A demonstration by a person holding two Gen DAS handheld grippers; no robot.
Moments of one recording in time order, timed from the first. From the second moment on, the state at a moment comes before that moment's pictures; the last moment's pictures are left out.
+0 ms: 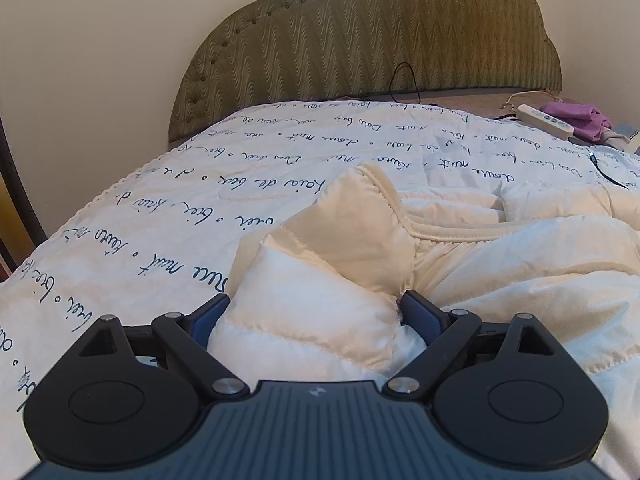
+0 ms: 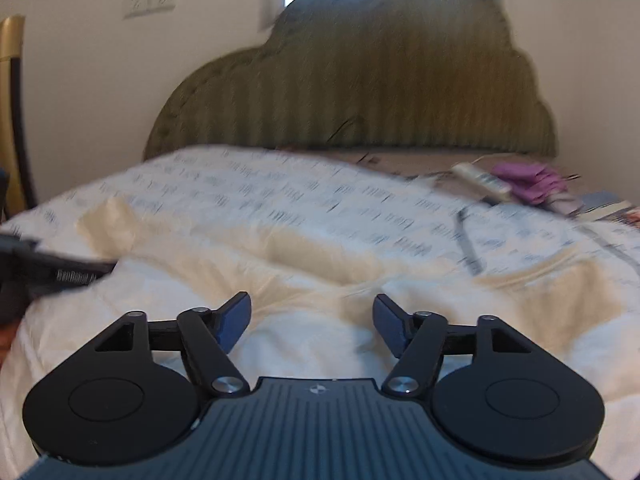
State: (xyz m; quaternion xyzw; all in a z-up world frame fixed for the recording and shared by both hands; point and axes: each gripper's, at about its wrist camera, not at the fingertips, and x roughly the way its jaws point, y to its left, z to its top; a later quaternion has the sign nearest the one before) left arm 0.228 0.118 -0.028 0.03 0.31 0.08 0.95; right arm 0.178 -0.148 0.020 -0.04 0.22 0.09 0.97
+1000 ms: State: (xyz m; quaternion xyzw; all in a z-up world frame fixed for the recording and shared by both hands) left arm 0.286 0.101 -0.033 0.09 0.30 0.09 0.94; right arm 0.238 -0.247 -0.045 -0.04 0.33 -0.06 0.94
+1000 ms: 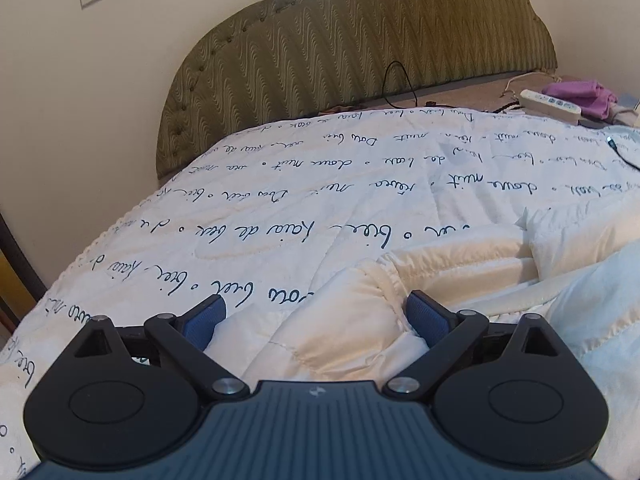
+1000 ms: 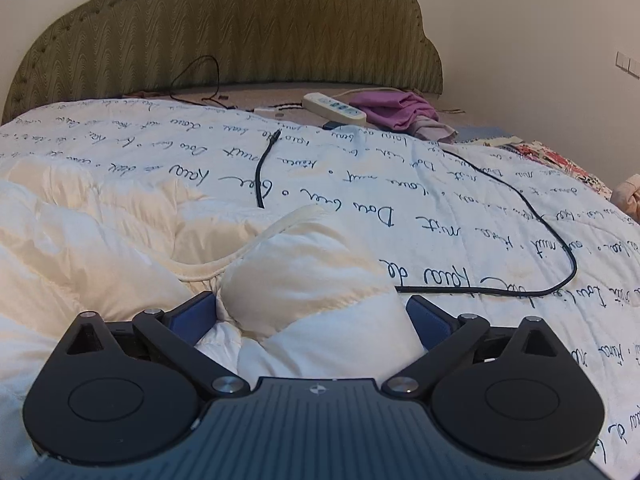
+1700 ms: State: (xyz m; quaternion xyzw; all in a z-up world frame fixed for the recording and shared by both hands) left arm 0.269 0.105 -0.004 0.12 0.31 0.09 0.94; right arm 0.213 -0.233 -0.024 -0.07 0.26 -0.08 0.96
